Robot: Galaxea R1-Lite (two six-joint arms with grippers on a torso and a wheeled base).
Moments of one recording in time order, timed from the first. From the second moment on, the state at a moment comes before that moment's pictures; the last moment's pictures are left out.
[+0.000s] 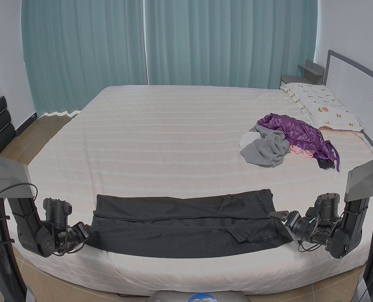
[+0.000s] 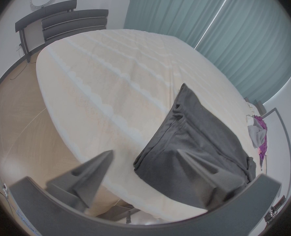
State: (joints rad) left arm 0.01 2.21 -0.34 -0.98 0.08 -0.66; right arm 0.16 2.30 -0.28 -1.39 0.26 0.94
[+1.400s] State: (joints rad) left arm 0.08 2.32 -0.63 -0.98 -0.15 -0.58; right arm 0.15 2.41 -0.37 -1.55 0.26 0.74
